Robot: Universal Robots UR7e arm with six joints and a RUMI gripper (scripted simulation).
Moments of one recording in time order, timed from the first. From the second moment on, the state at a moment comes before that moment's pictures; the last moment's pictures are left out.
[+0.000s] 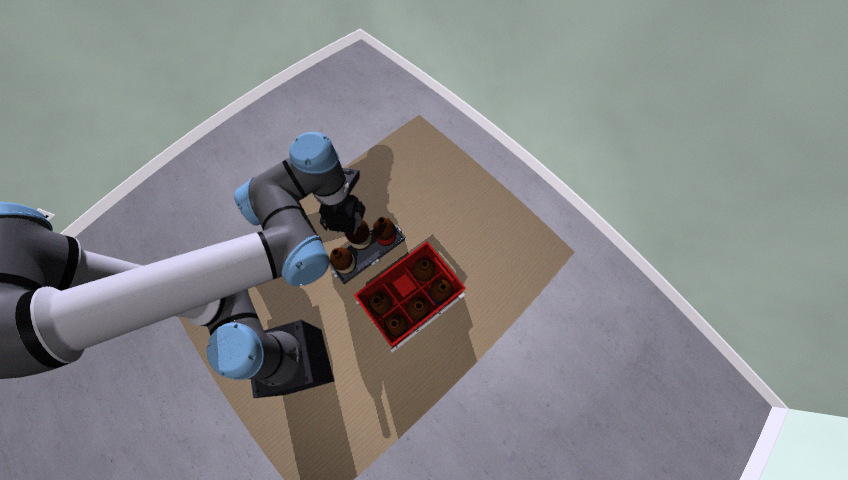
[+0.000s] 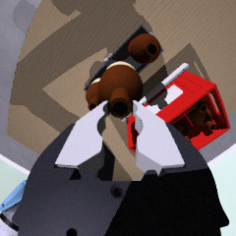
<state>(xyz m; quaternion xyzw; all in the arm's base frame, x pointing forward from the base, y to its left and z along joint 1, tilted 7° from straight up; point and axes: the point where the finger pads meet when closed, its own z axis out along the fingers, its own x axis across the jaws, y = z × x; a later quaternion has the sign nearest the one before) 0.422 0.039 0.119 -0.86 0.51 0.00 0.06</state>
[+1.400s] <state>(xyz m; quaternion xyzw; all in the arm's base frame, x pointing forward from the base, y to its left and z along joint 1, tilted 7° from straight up) 0.420 0.036 0.151 -0.86 0.51 -0.01 0.06</state>
